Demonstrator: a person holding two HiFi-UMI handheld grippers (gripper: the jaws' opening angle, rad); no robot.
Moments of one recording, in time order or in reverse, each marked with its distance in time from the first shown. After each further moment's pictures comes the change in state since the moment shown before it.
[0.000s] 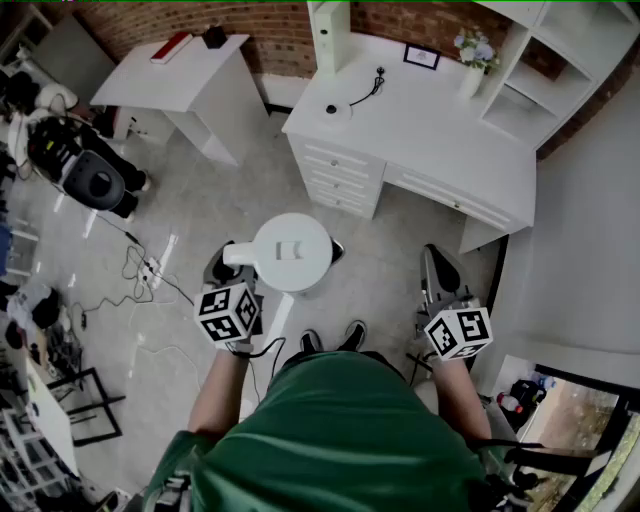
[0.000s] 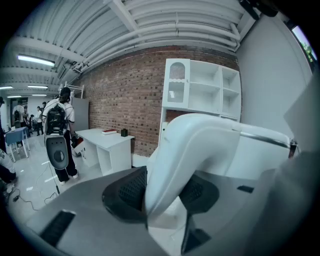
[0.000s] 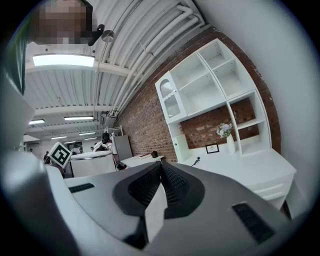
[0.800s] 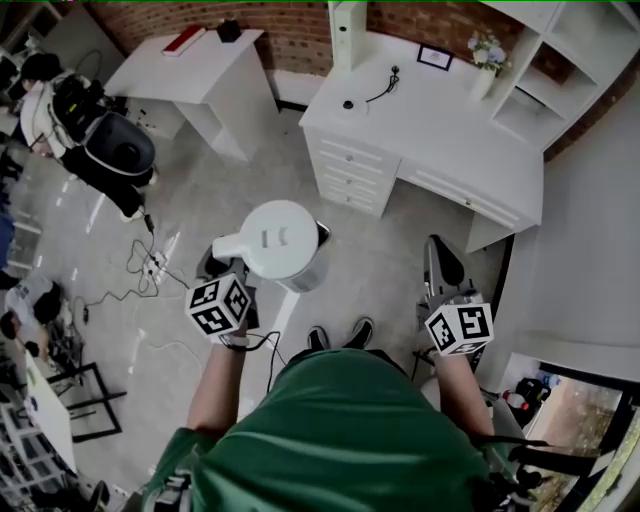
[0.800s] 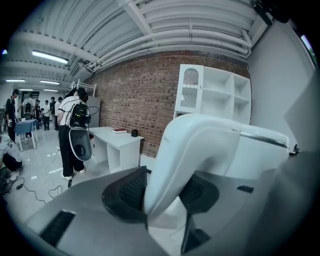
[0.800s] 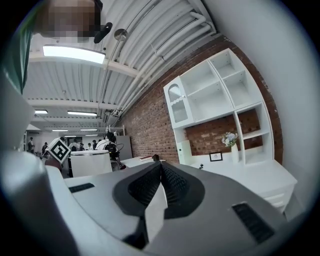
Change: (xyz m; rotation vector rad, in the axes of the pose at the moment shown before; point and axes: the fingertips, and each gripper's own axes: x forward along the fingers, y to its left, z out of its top) left arm -0.020 0.073 0.003 -0.093 -0.033 0.052; right arm 0.016 0.054 0.010 -0.101 -0.050 -0.005
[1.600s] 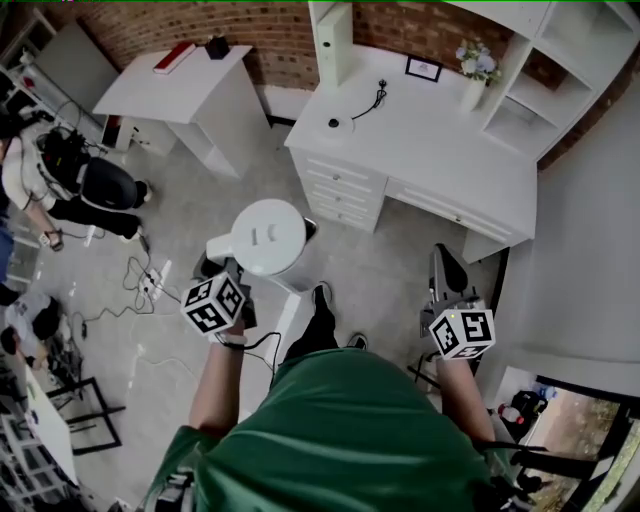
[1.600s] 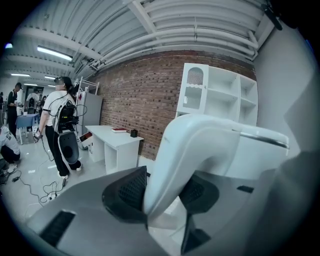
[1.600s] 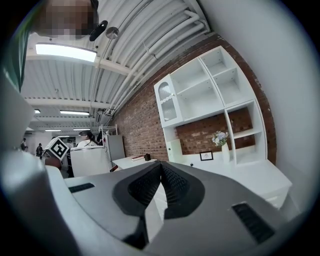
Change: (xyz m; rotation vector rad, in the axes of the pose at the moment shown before) left arm 0.062 -0.029 0.018 -0.055 -0.021 0.011; right arm 0.014 -0.080 0.000 0.015 0.009 -0.063
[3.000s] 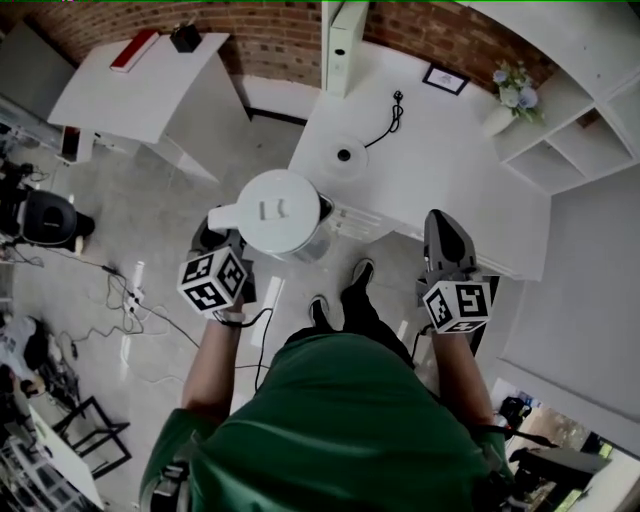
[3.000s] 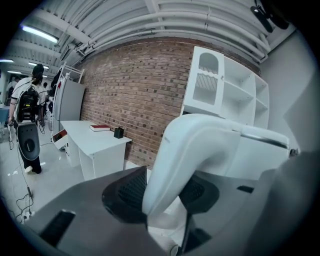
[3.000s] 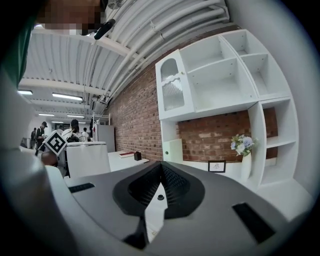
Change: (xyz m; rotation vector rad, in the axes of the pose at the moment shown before) left arm 0.320 0.028 0.113 0.007 0.035 -0.128; right arm 0.342 -0.042 0.023 -0.094 0.051 -0.045
